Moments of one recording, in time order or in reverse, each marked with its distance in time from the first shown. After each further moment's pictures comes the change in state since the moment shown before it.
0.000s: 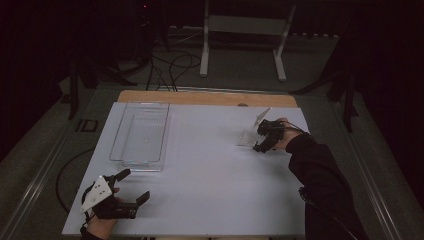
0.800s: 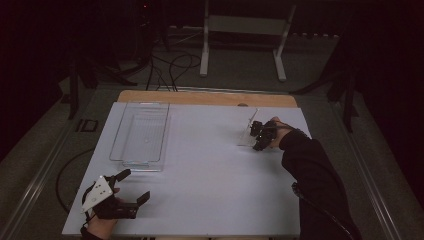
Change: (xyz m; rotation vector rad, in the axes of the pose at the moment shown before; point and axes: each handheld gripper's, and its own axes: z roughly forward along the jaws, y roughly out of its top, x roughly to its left) left arm 0.000 -0.001 0.001 0.010 0.000 -0.002; right arm -0.003 0.016 0.024 0.177 -0.011 -0.052
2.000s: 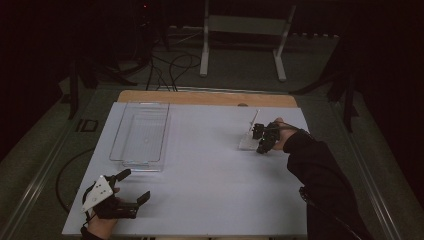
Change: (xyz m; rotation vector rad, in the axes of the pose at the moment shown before) left arm 0.000 0.000 0.001 0.002 -0.001 0.002; right arm 0.015 -0.003 -0.025 0.062 0.074 -0.066
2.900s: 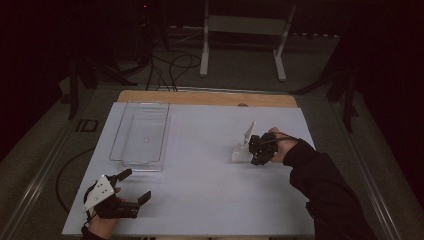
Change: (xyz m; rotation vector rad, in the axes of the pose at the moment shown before) left arm 0.000 0.000 0.003 0.011 -0.003 -0.004; right arm 0.054 0.007 -0.018 -0.068 0.013 -0.140
